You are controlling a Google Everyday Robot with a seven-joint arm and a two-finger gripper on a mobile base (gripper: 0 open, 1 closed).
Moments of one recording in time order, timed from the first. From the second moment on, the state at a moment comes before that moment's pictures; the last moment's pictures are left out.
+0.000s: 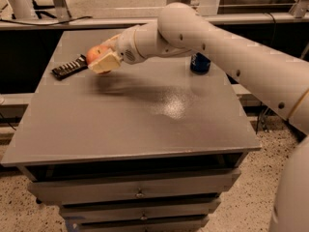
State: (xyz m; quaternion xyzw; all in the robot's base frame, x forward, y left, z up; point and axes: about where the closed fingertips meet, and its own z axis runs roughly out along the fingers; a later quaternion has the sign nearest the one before) arm 0.672 0.142 0.897 -0.54 0.65 0.26 0.48
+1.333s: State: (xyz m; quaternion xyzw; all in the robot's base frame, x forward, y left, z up) arm 0.711 0.189 0.867 -0.52 0.67 0.27 0.46
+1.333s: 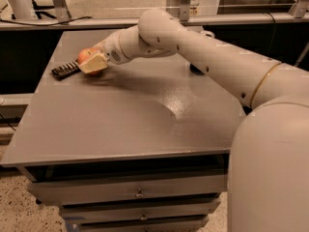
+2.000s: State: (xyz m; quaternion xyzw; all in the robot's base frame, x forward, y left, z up) arm 0.711 0.183 0.857 -0.52 0.67 0.27 0.45
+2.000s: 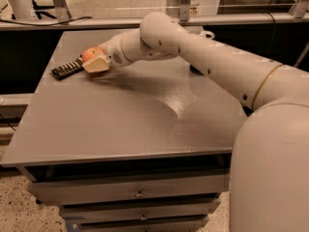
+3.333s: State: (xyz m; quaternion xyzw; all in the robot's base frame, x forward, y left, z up) arm 0.684 0.123 0.877 -0.49 0.65 0.31 0.49
